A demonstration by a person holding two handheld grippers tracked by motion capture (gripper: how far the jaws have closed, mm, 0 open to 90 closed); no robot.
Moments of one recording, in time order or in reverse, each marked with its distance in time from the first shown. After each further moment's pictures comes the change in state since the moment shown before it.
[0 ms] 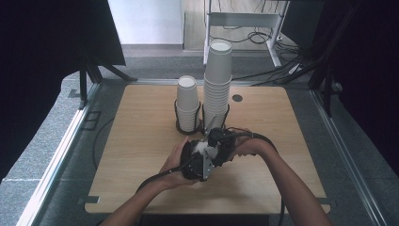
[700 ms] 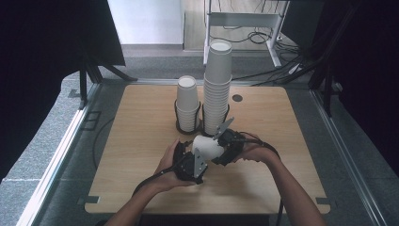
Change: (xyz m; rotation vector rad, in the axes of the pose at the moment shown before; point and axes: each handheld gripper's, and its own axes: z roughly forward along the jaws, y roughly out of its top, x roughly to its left) left arm 0.008 -0.015 -0.015 -0.018 -0.036 -0.104; right arm -0.007 -0.036 0.008 -0.208 -0.064 0.098
